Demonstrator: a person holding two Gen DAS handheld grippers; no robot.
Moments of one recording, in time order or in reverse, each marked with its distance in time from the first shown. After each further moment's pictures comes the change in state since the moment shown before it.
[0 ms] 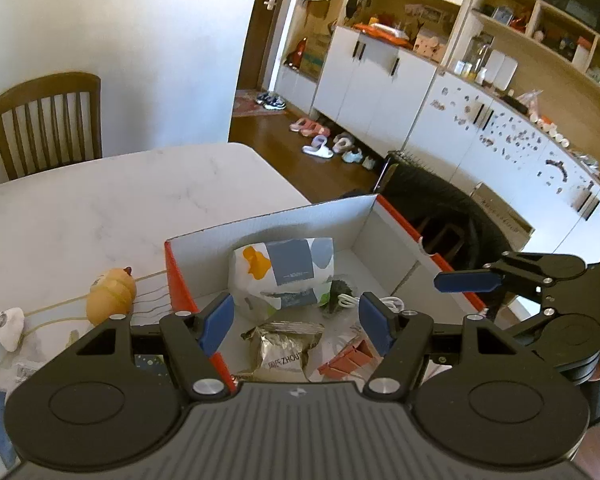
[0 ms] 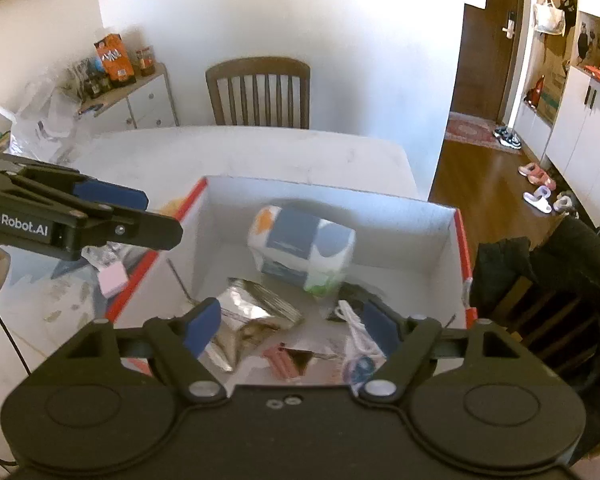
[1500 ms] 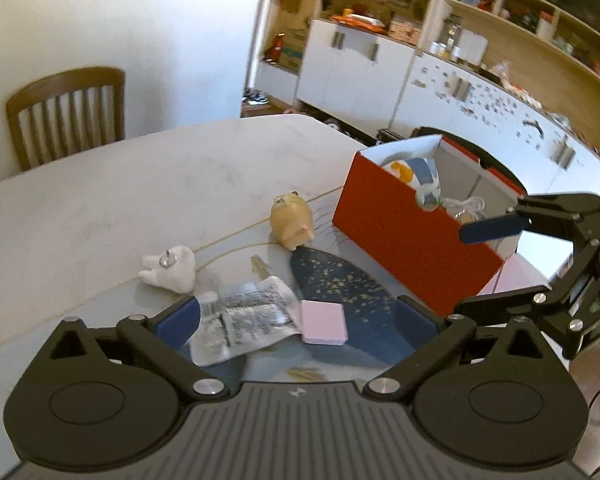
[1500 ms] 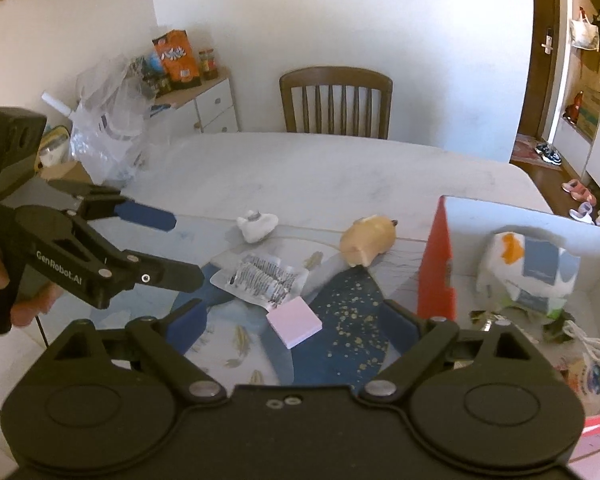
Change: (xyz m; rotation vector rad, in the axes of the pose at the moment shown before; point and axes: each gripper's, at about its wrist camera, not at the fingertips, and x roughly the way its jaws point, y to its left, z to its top) left arm -0.073 0.221 -0.085 0.153 0.010 -0.081; right arm 0.060 0.213 0.013 -0.018 -0.042 0.073
